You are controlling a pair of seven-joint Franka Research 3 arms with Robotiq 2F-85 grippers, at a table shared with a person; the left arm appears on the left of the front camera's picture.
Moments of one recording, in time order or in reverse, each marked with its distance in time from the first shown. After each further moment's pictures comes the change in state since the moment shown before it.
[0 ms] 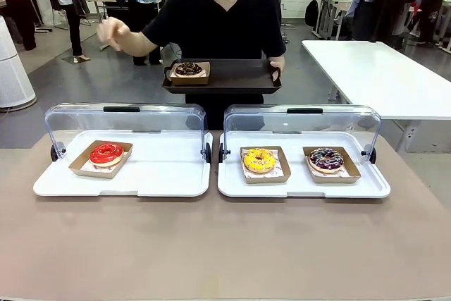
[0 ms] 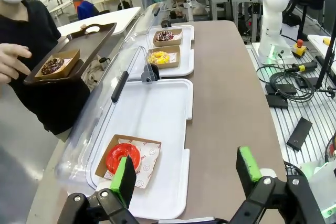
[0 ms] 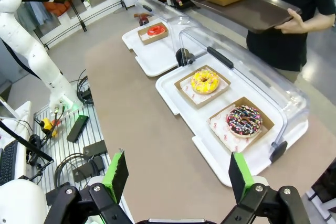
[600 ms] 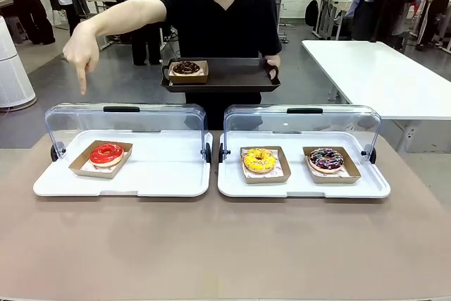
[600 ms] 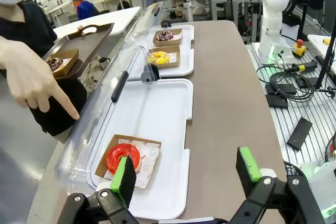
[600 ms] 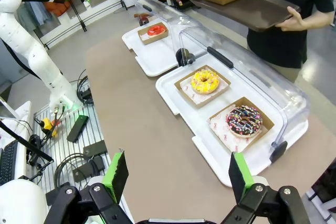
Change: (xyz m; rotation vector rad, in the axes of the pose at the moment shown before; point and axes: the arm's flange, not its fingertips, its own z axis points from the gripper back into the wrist) left arm 0.000 0.000 0.000 -0.001 0.001 0.000; right arm 0.000 0.000 0.000 0.000 0.000 0.000
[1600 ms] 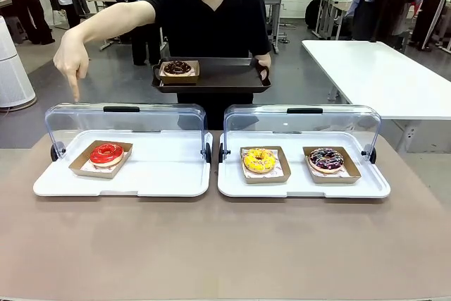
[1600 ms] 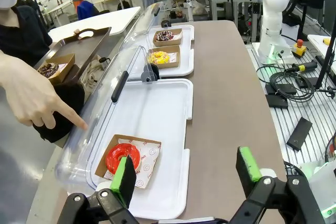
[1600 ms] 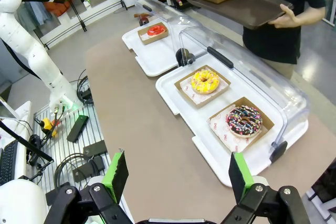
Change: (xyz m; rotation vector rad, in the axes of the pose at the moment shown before) left arm 0.000 0.000 0.000 0.000 0.000 0.000; right arm 0.000 0.000 0.000 0.000 0.000 0.000
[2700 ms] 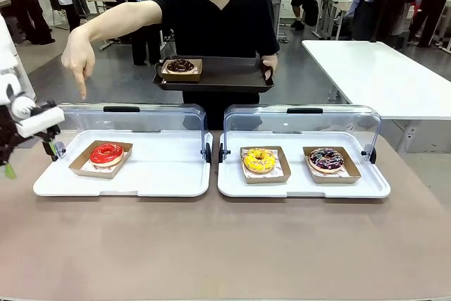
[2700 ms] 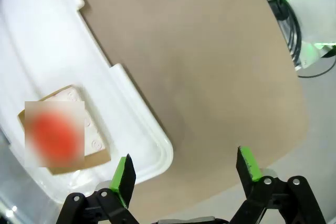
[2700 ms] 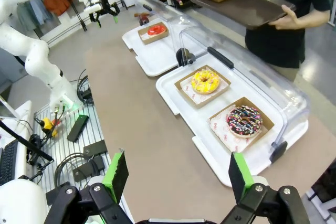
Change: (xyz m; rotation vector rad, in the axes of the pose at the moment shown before) left arm 0.039 -0.007 -0.223 -0.424 1.072 -0.416; right arm 0.001 0.000 -0.001 0.001 0.002 0.001
